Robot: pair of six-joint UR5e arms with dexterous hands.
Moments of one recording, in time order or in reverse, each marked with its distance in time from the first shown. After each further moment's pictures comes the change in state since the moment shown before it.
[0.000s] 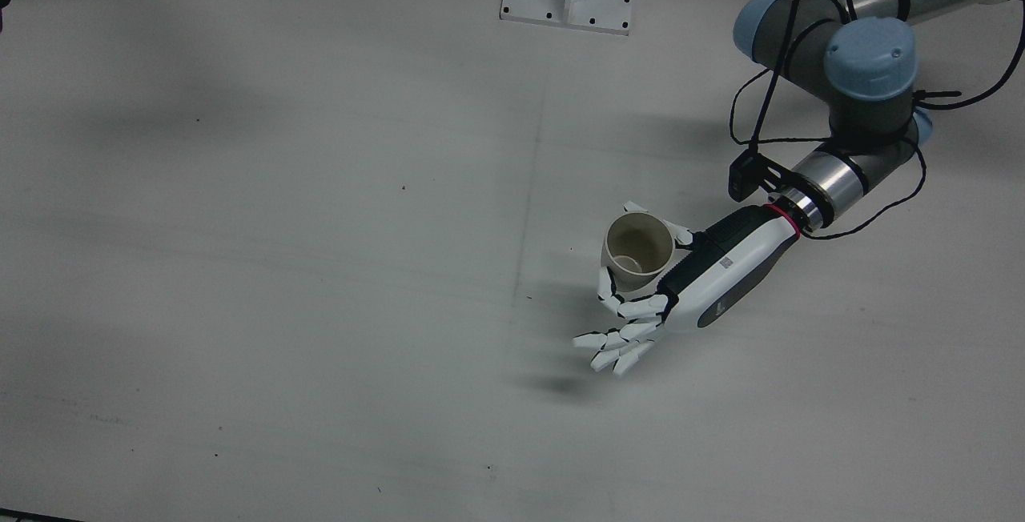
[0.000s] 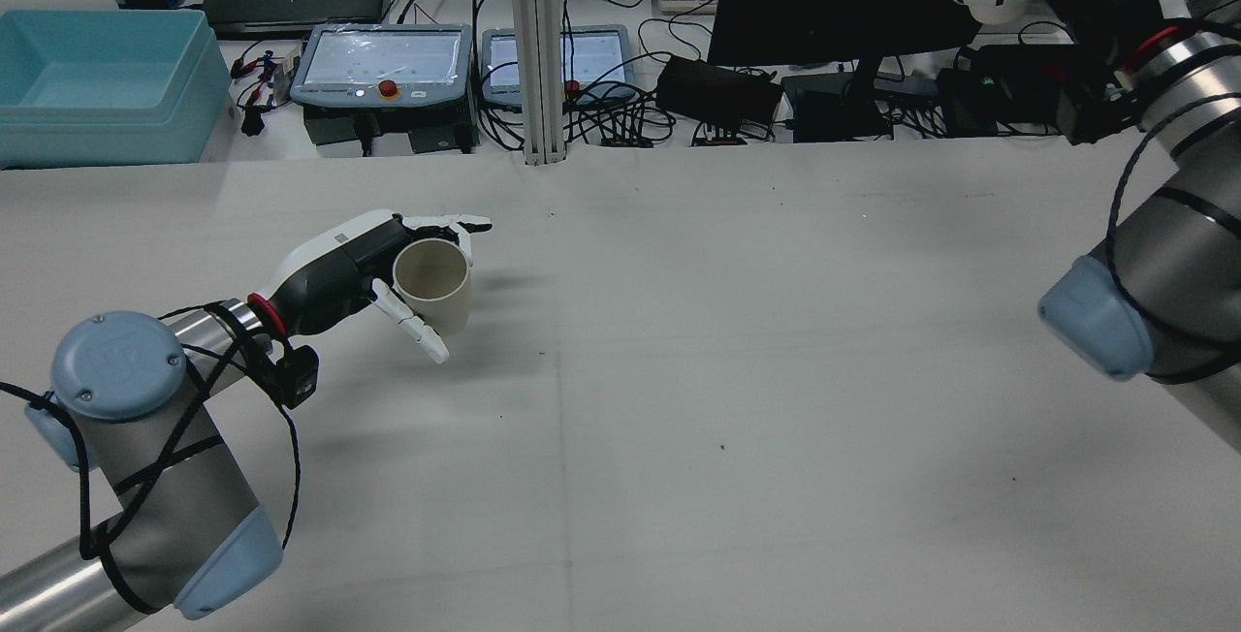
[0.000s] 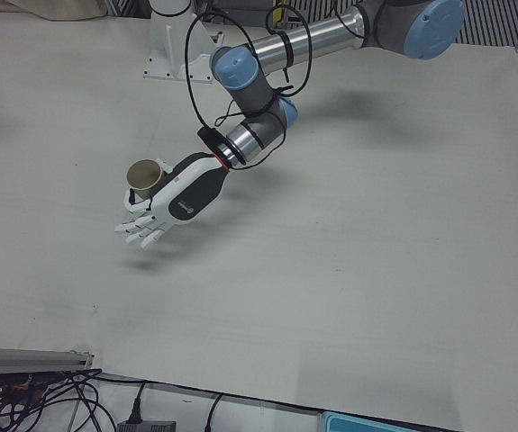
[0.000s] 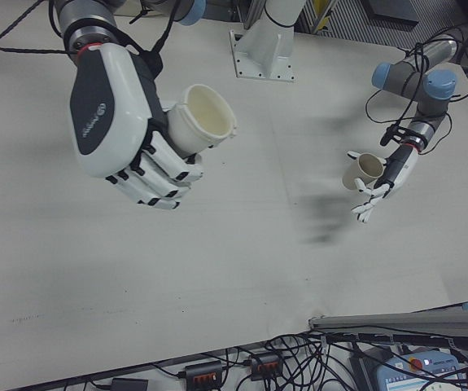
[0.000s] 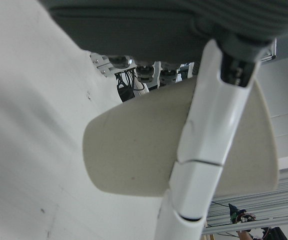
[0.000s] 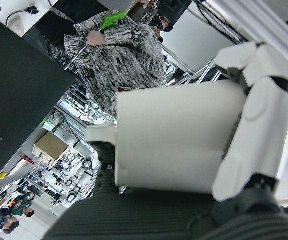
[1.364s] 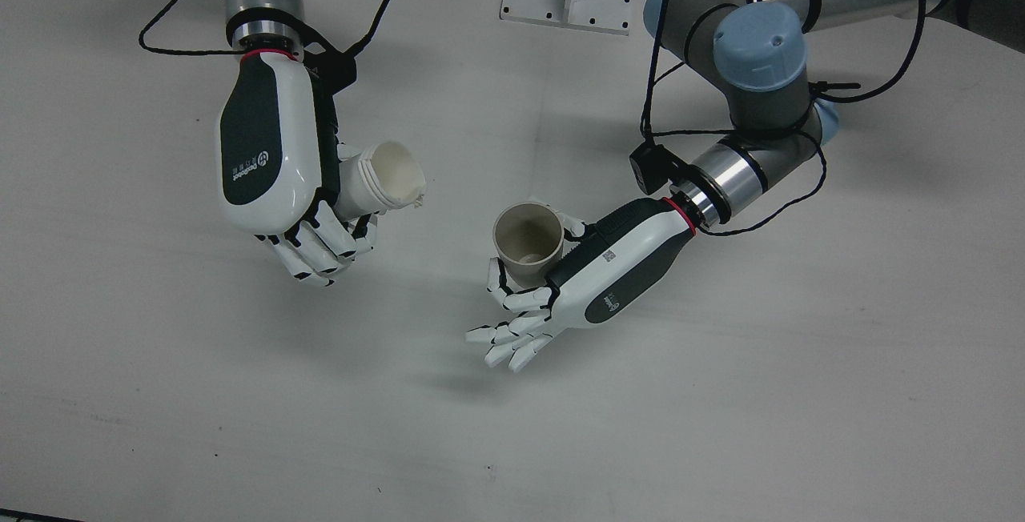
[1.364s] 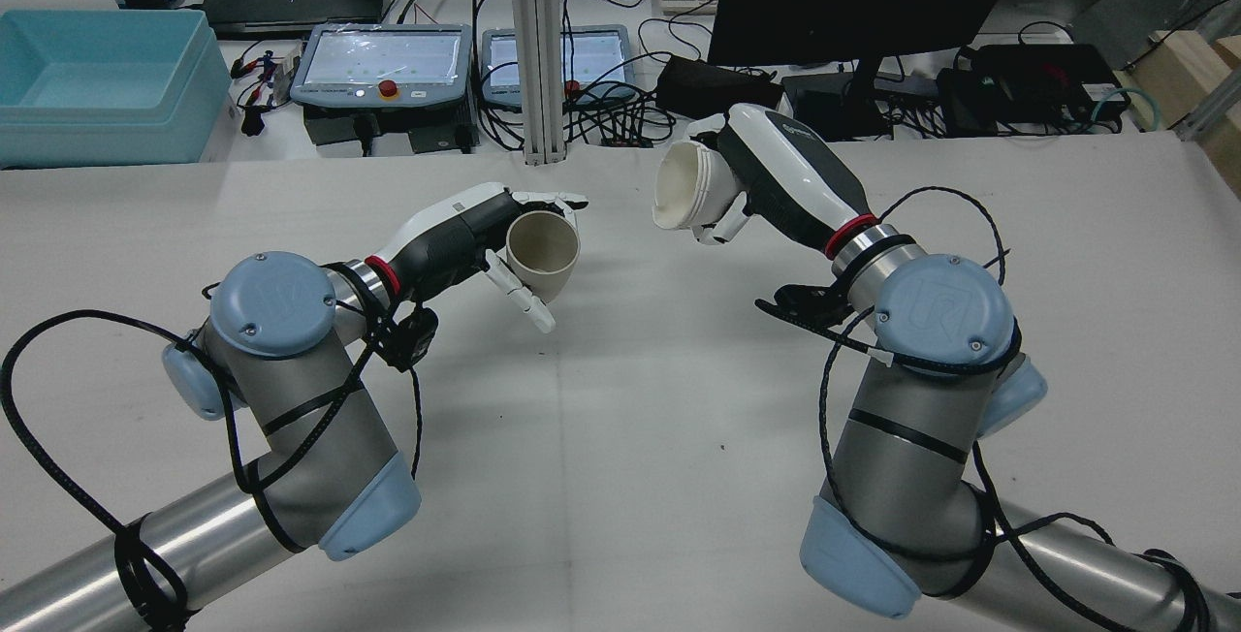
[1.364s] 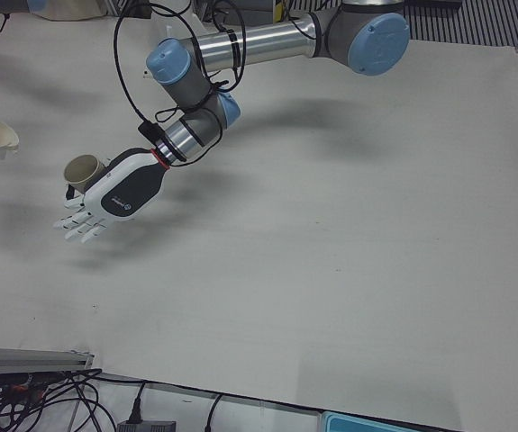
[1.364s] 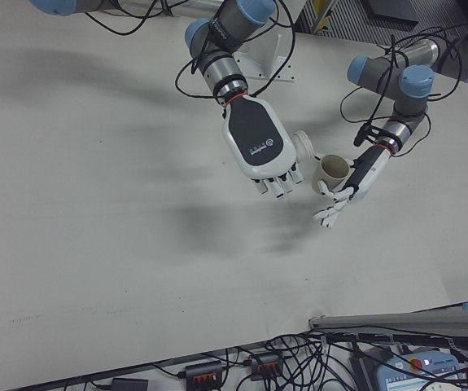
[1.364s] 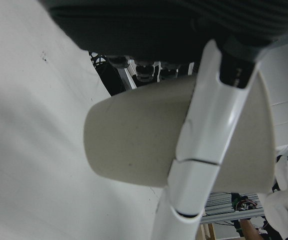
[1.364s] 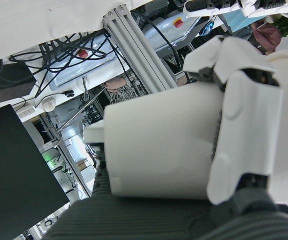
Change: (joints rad) left arm 0.019 -0.247 0.155 0.096 0.018 0.022; right arm -0.471 0.167 -0.050 -0.153 0.243 -0.453
